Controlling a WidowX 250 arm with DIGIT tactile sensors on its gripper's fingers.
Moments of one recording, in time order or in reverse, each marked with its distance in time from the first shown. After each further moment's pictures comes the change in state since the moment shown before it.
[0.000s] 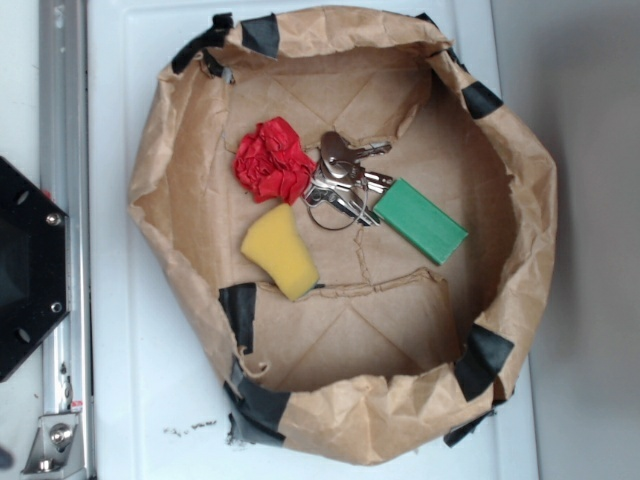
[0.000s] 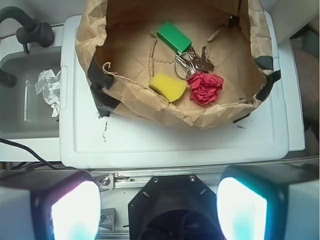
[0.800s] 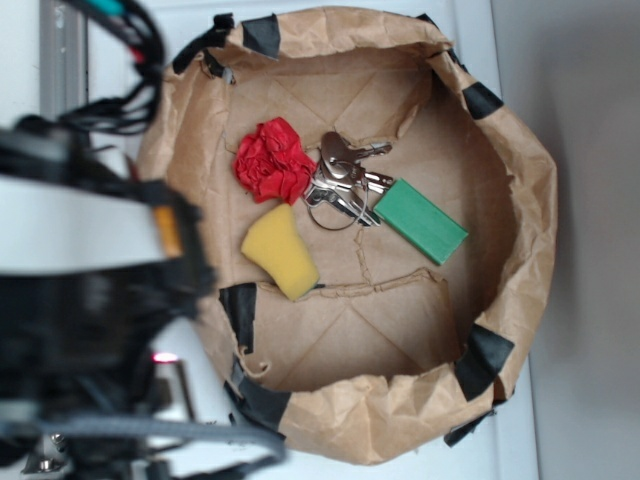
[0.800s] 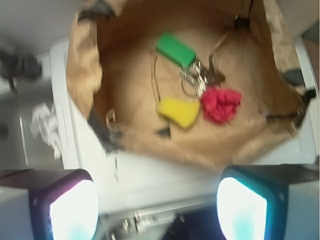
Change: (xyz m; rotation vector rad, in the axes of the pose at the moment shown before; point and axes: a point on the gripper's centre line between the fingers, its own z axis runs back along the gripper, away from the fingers) arm 0.064 -0.019 -0.039 -0.019 -0.005 0.198
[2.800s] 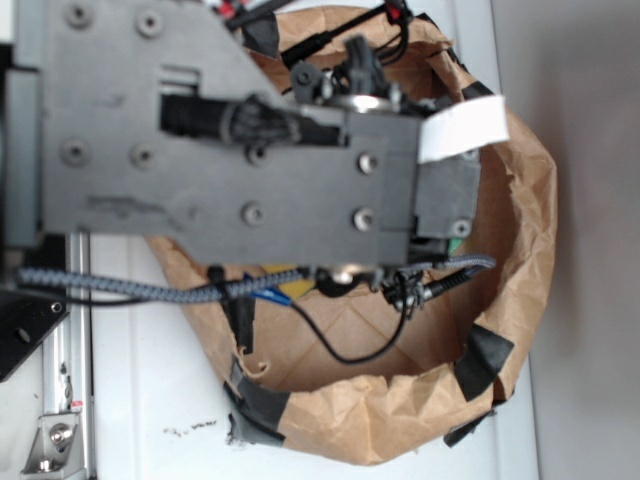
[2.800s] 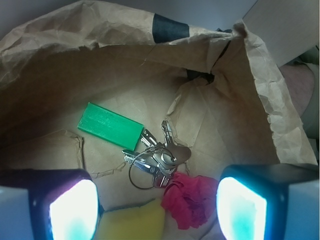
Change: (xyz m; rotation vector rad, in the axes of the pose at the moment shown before) arm 0.085 0.047 -0.082 0.253 -0.105 0.163
